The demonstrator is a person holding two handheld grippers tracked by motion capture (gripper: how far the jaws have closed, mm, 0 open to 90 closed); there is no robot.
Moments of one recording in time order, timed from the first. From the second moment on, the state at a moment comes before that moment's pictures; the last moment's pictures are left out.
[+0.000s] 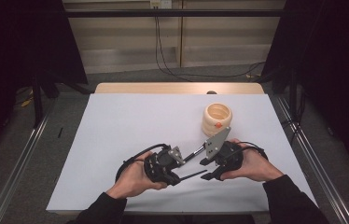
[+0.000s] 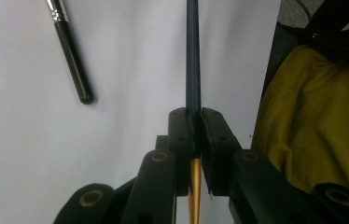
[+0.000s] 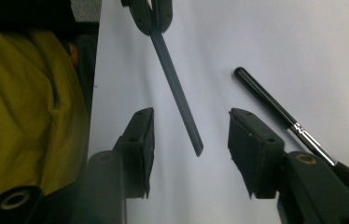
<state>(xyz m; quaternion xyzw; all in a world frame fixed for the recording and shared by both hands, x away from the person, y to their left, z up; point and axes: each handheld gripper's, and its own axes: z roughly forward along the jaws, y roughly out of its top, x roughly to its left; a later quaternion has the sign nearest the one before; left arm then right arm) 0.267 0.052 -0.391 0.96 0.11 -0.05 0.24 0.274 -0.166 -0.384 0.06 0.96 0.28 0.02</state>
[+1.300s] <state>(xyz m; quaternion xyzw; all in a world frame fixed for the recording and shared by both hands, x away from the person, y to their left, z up) 0.263 0.047 -0.389 0.96 0.07 -0.07 0.25 0.269 -0.150 -0.406 -0.01 0.96 0.27 -0.05</state>
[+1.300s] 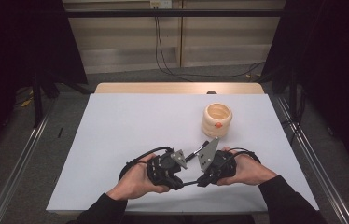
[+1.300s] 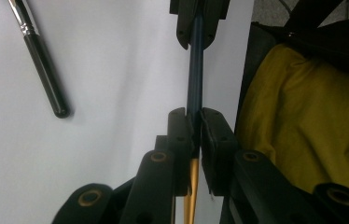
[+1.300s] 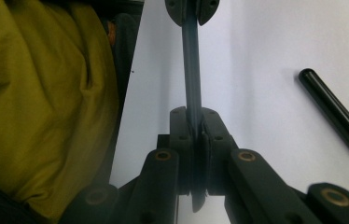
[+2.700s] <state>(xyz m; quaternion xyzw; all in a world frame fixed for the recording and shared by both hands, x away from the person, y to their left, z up) 0.274 0.069 -0.384 0.92 0.15 -0.02 0.36 0.274 -0.163 -0.400 0.05 0.95 0.30 -0.01</state>
